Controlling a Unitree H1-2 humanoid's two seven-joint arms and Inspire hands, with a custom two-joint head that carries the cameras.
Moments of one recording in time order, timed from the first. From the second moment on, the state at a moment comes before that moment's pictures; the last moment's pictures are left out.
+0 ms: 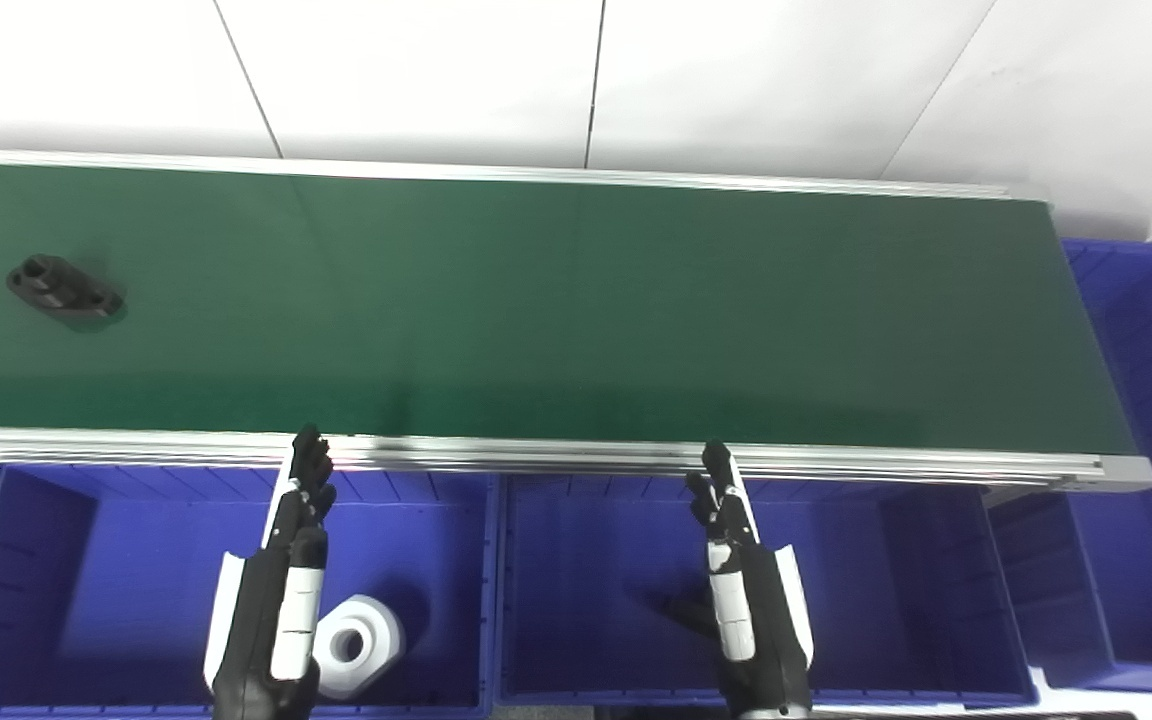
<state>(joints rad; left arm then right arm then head) 0.73 -0.02 -0.17 -0.42 0.07 -0.16 -0.05 0.68 0.05 0.35 -0.24 -0.15 -0.20 -0.14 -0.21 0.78</state>
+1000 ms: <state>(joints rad) 0.72 -0.02 -0.18 -0.37 0.11 -0.20 -0.04 0.68 0.06 0.33 -0.18 -0.14 -0.30 -0.15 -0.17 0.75</state>
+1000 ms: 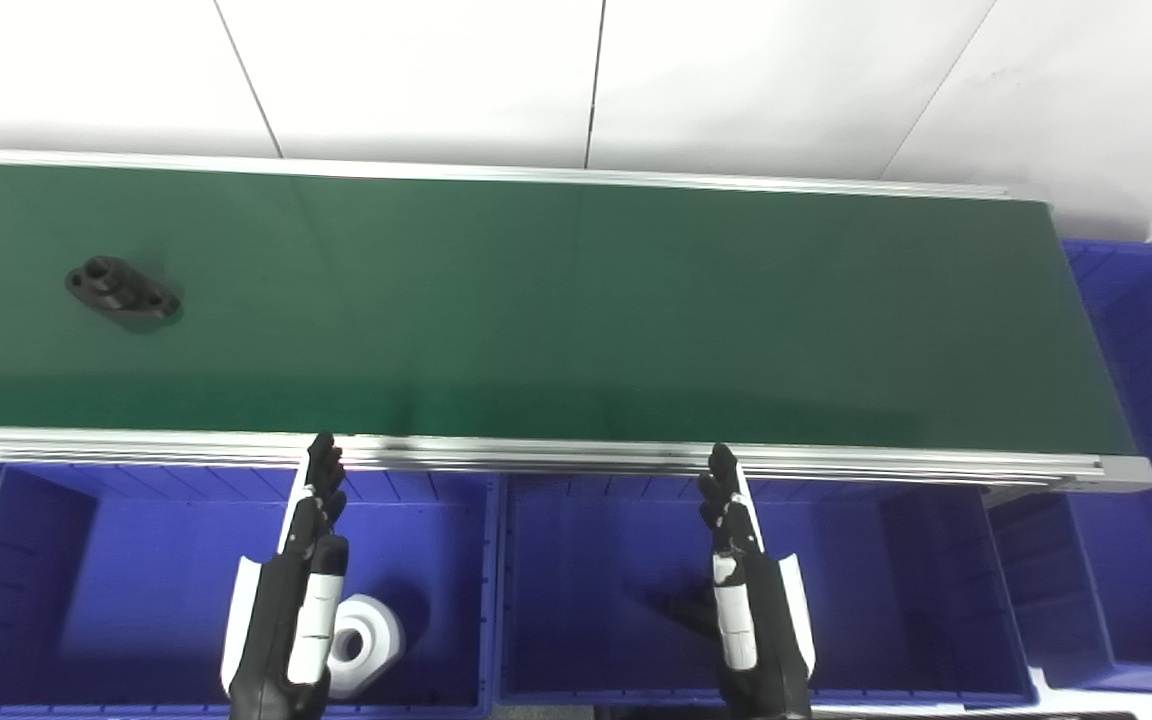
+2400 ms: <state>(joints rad) 0.71 -0.05 -0.19 -0.21 0.16 -0.34 0.01 0.65 0.06 0.29 -0.05 -0.16 -0.40 -0.16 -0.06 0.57</state>
